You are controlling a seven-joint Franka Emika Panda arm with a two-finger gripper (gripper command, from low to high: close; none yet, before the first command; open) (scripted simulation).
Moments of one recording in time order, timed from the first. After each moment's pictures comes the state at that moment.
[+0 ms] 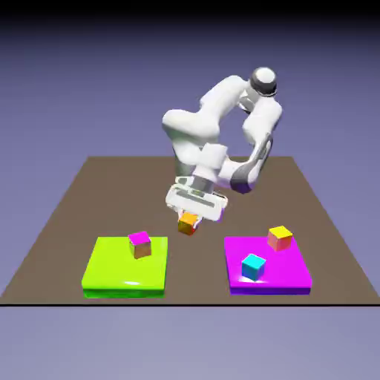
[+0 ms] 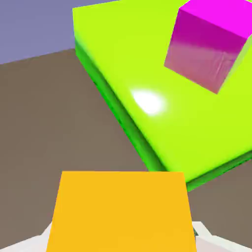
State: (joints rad) arm -0.89 -1.05 2.05 -3.01 2.07 2.80 0.47
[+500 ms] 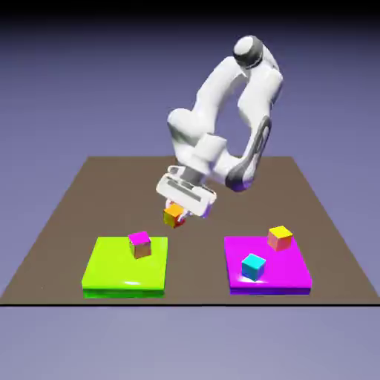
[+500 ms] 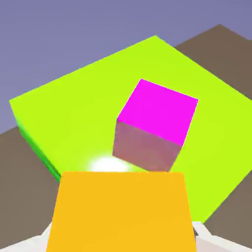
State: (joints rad) arm -1.20 -0.64 1.72 -2.96 1.42 3.19 0.69
